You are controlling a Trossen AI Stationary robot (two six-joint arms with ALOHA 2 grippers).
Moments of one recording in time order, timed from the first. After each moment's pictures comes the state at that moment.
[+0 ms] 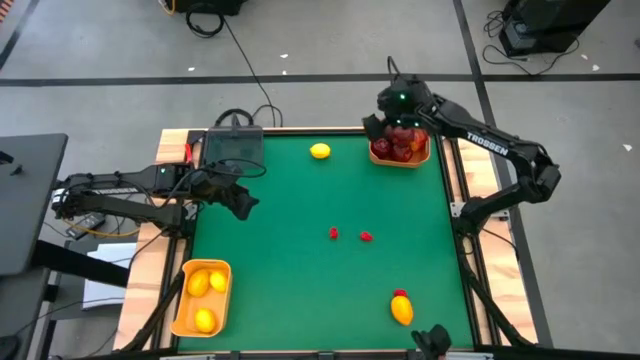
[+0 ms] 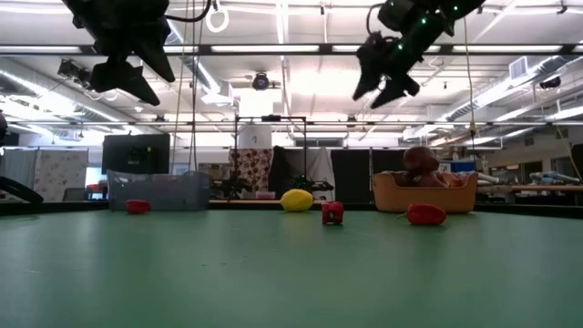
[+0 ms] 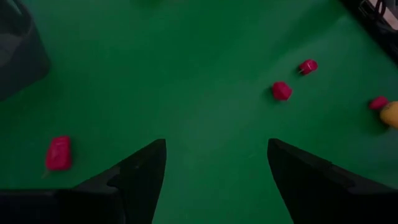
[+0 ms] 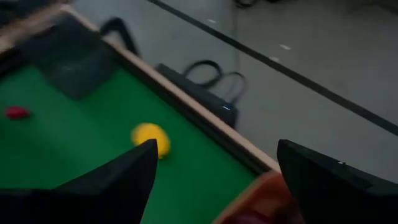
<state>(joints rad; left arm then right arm) 0.09 0.85 0.83 -0.79 -0.15 -0.75 -0.69 1.41 1.26 -0.50 0.04 0.14</state>
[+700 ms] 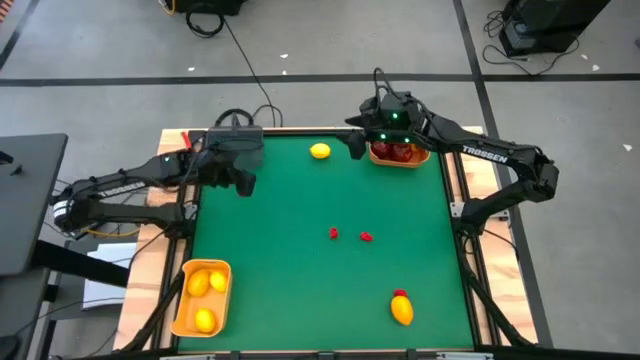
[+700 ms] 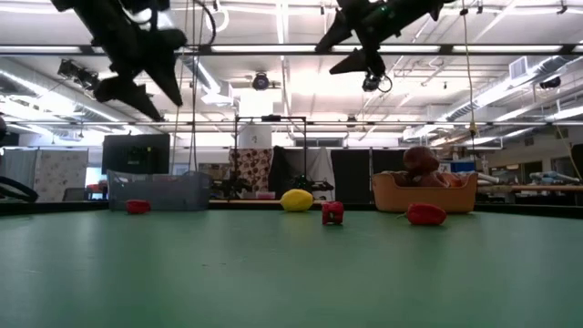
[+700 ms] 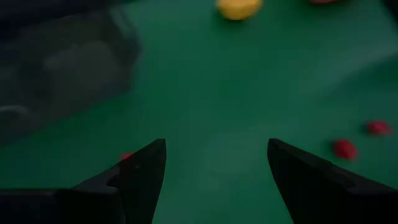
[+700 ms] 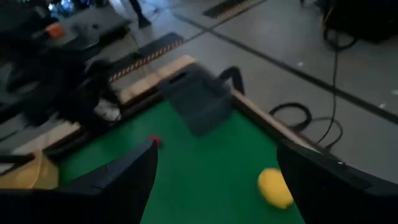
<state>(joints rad) 0.37 0.91 0.83 -0.79 -0.16 -0.71 -0.46 1.41 1.27 -0.28 -0.07 0.29</state>
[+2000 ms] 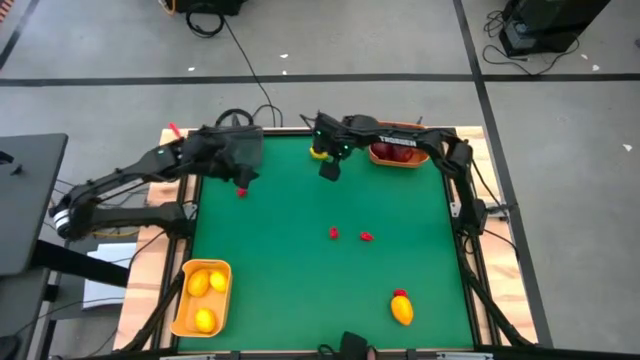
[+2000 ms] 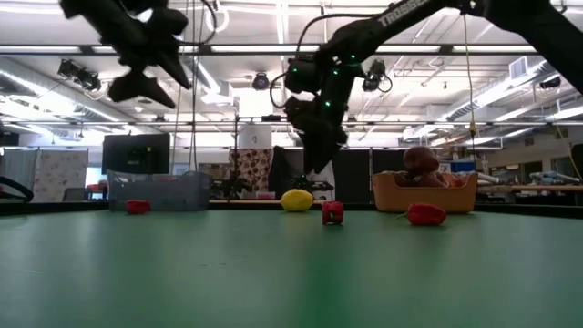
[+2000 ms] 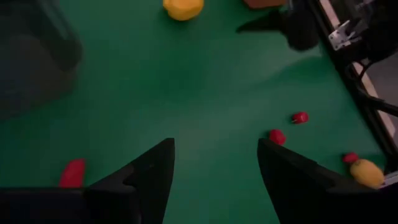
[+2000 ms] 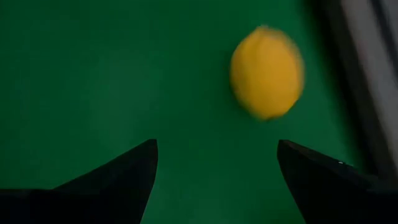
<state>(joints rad) 0.52 0.87 0.86 -0.74 0.15 -0.63 -0.45 2.10 1.77 -0.86 0.04 -0.10</state>
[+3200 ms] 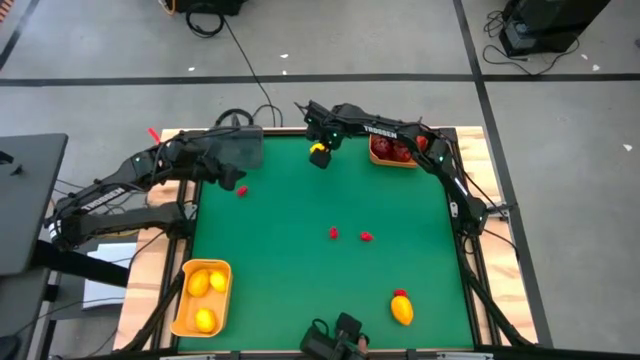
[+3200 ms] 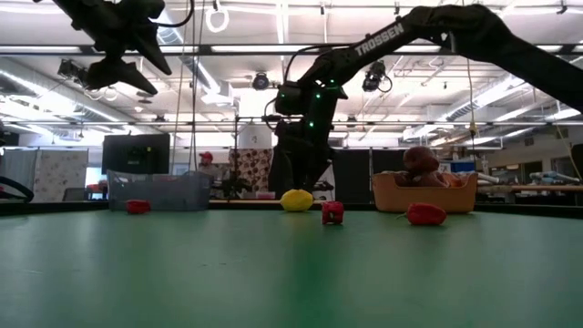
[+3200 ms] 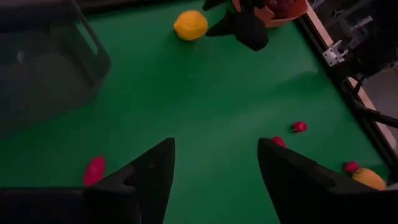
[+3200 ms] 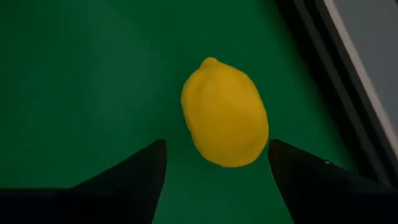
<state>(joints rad) 0.51 0.72 0.86 -0.81 0.06 -0.64 -0.53 2.34 2.06 -0.99 0.00 0.00</state>
